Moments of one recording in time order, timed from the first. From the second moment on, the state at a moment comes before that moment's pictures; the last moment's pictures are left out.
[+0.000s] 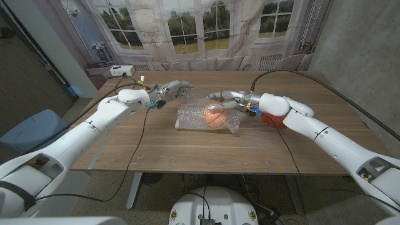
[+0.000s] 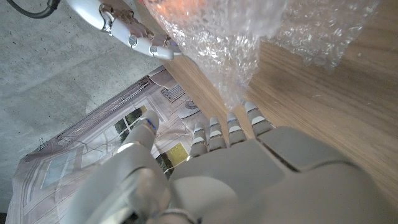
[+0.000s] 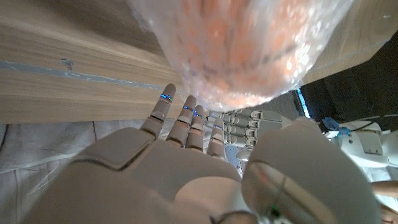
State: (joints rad) left arm 0.62 0.75 0.53 -1.54 -0.52 0.16 -0.36; left_hand 0.29 0.09 0.56 -0.13 0.19 0.07 0.00 0.18 0.18 0.08 0.07 0.20 0.20 0.02 0.09 0.18 0.17 -0.02 0.20 0.36 0.20; right arm -0.63 -0.63 -0.59 -1.53 -0.32 0.29 0.39; right_hand 0.52 -0.06 -0.14 0.16 0.31 0.16 -0.08 0.19 0.19 0.22 0.06 0.19 0.27 0.26 0.01 0.19 0.53 0.09 0.16 0.71 0.17
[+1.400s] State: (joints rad) left arm 0.90 0.69 0.32 -1.53 -0.68 -0.21 -0.18; left_hand 0.24 0.10 0.52 -0.10 0.17 -0.08 -0.12 0.17 0.18 -0.03 0.03 0.19 0.19 -0.10 0.07 0.17 0.17 -0.04 0.16 0.34 0.20; right arm -0.62 -0.42 -0.44 -1.31 0.36 0.31 0.29; right_hand 0.45 0.08 -0.14 0.14 0.32 0.21 -0.09 0.20 0.19 0.06 0.05 0.18 0.22 -0.01 0.00 0.18 0.41 -0.02 0.10 0.56 0.17
